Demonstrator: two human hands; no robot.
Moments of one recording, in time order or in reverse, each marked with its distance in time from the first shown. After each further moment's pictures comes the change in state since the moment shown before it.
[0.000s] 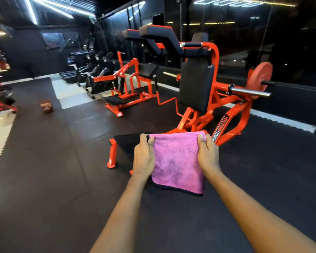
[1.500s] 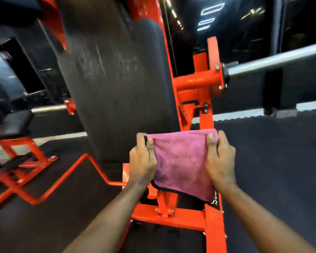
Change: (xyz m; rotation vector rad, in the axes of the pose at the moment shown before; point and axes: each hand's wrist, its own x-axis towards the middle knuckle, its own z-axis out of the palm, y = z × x) left_hand 0.768 -0.428 0.838 -0.281 -0.271 0.651; right_hand 0.843 0.619 0.226 -0.283 0.870 -0.166
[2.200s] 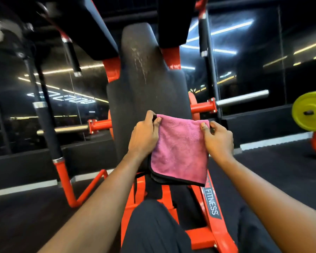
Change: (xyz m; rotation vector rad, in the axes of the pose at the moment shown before) left_hand -0.003 -0.095 -0.253 -0.191 -0.085 0.394; right_hand -0.185 -0.172 0.091 -0.315 0.317 -0.133
